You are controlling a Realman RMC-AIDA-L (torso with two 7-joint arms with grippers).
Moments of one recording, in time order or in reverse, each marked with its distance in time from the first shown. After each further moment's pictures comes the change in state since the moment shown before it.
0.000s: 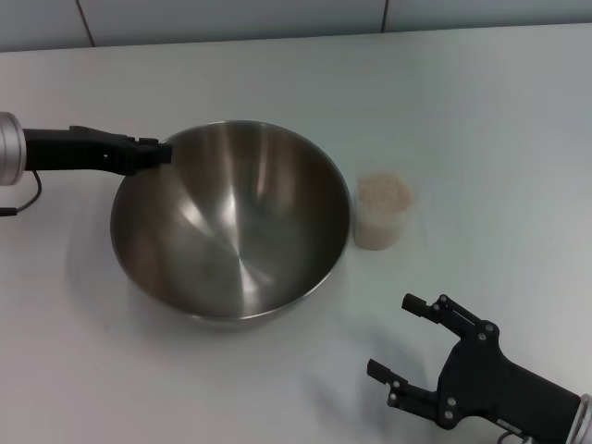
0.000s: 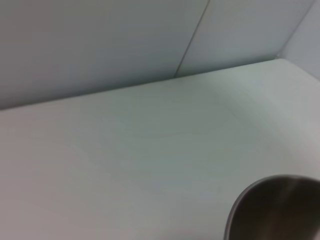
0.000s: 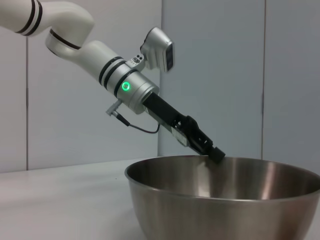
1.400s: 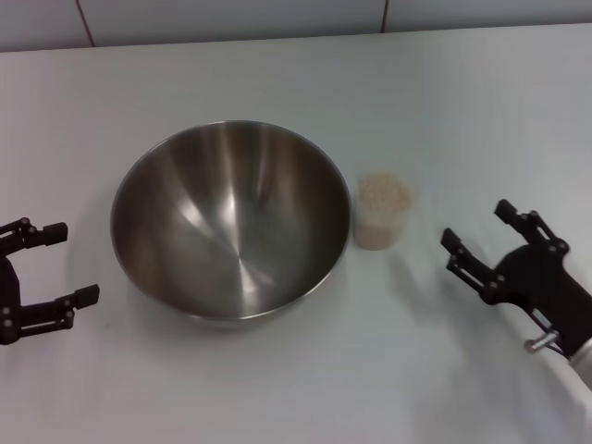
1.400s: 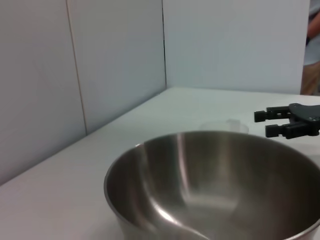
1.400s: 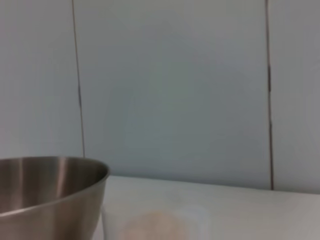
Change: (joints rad) left arm 0.389 0.047 -0.145 -0.001 -0.295 0.411 0.938; right arm 0.001 0.008 0.469 0.087 0.003 0.238 -0.003
